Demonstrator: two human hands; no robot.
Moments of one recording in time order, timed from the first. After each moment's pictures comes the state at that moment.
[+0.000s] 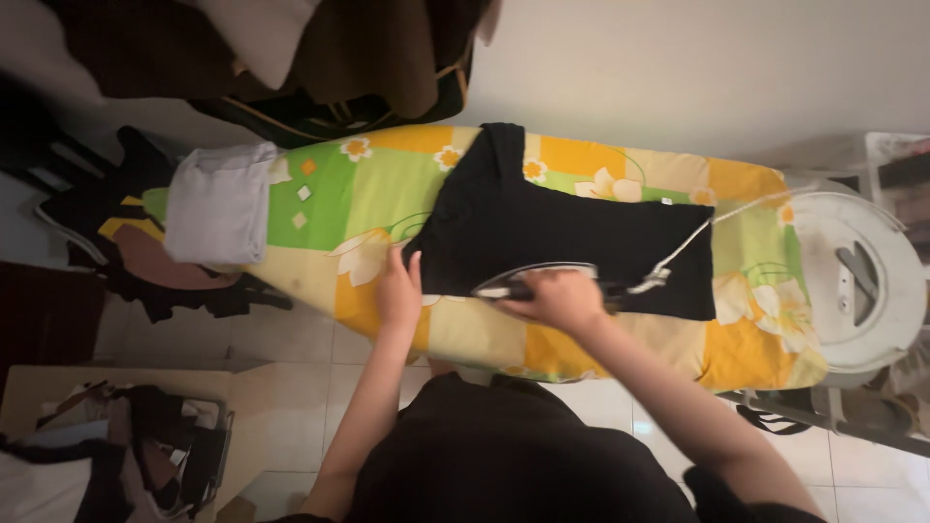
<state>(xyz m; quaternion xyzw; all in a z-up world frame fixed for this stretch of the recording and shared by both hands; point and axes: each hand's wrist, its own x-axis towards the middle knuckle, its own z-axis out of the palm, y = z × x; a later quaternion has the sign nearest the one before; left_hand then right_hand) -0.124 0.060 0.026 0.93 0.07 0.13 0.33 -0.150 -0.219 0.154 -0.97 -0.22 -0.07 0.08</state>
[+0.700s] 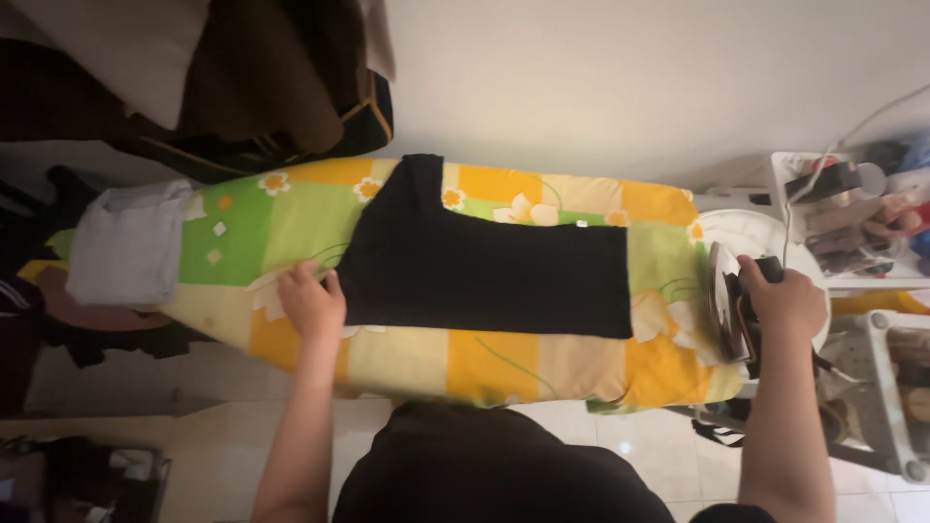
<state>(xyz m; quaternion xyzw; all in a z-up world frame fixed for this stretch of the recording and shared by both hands) -0.098 0.040 0.039 0.95 0.14 0.17 0.22 -0.177 -0.673 0.140 -0.93 0.35 -0.06 -0.01</state>
